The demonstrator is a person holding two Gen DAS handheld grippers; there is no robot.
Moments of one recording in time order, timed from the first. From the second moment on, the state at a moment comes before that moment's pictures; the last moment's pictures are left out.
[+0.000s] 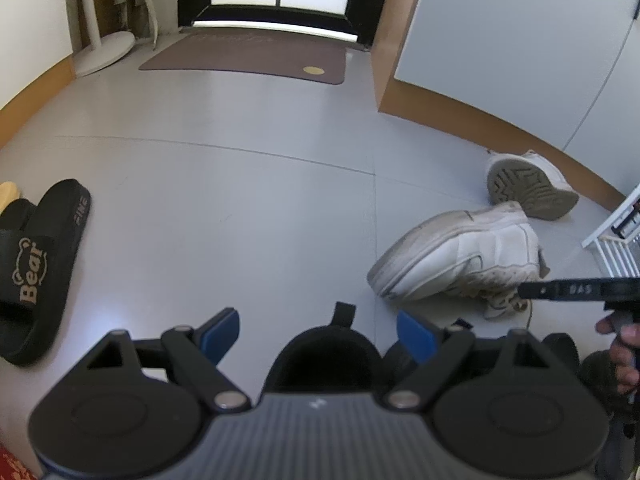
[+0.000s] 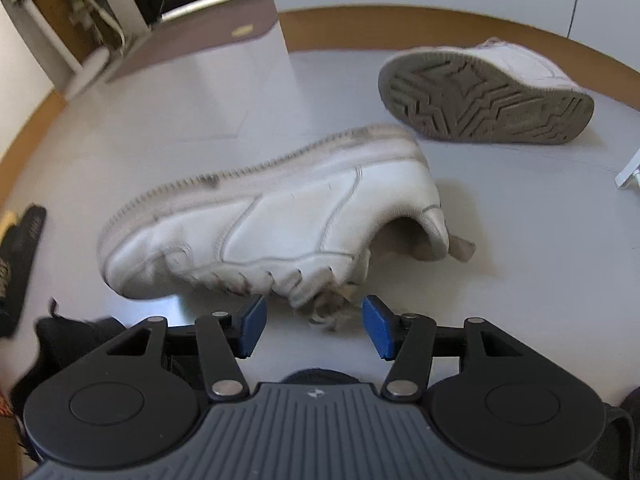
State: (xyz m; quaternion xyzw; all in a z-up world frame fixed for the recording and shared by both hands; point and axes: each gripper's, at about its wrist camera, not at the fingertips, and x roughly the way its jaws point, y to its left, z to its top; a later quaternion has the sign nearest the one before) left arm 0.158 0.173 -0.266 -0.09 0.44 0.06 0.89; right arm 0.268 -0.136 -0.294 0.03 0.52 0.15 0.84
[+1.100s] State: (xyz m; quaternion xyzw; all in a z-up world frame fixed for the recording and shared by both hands) left arm 0.156 0.171 -0.272 -0.09 0.45 0.05 0.89; right arm 0.272 -0.158 -0.257 0.06 0.41 0.21 0.88
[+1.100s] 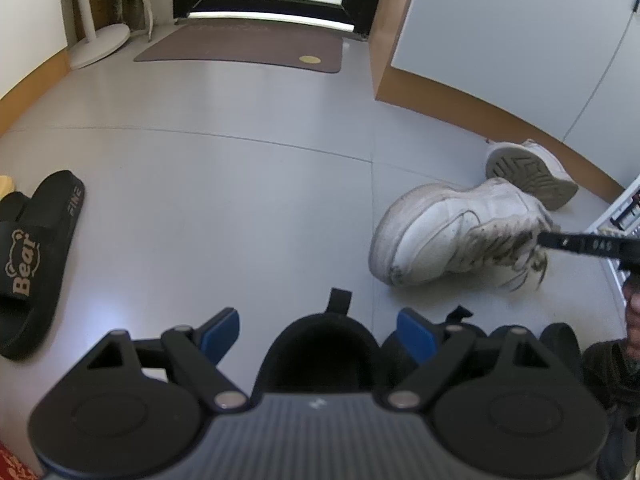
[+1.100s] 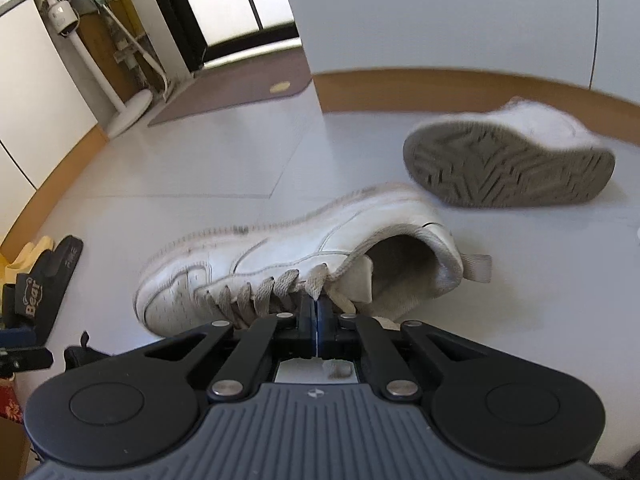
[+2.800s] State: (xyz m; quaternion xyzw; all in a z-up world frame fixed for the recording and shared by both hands) left arm 0.143 0.242 -0.257 -0.18 0.41 0.10 0.89; right arm 0.353 -0.042 -0.271 0.22 0.58 0.03 0.78
